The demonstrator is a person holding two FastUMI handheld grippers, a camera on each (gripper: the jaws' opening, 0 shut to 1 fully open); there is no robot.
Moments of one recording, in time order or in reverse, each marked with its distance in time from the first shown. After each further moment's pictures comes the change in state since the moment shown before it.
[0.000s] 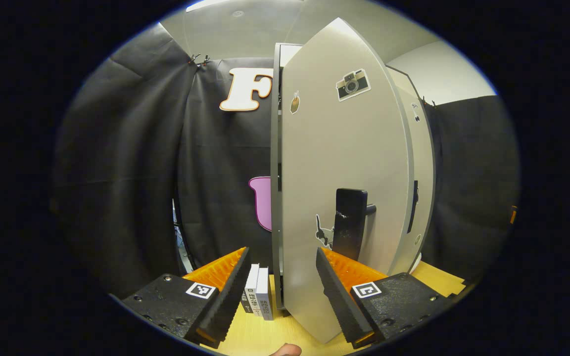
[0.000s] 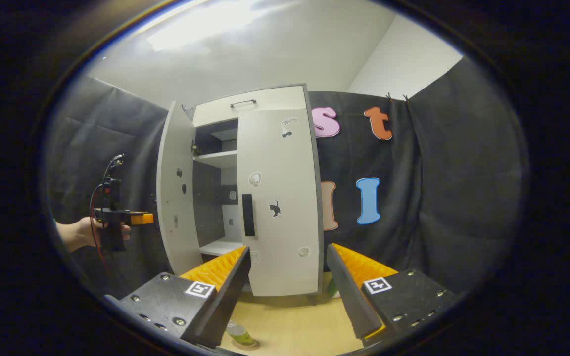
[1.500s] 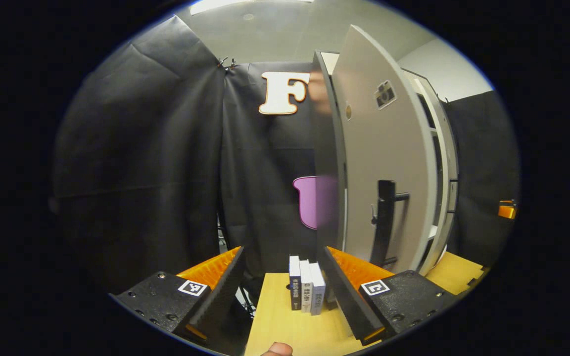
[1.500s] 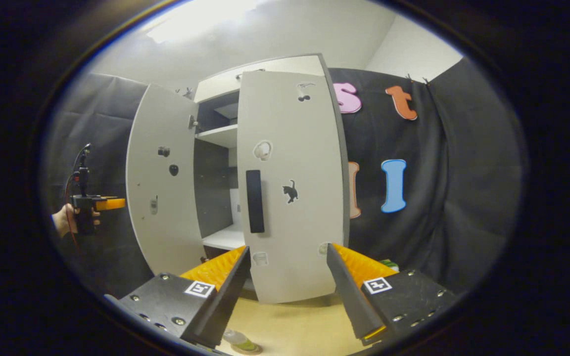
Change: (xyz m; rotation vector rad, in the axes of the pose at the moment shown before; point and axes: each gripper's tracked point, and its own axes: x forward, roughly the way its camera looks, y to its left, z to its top) left arm -0.038 0.141 0.001 0.059 -0.004 0.118; right arm 0.091 0.016 -0.047 0.007 0.099 0.065
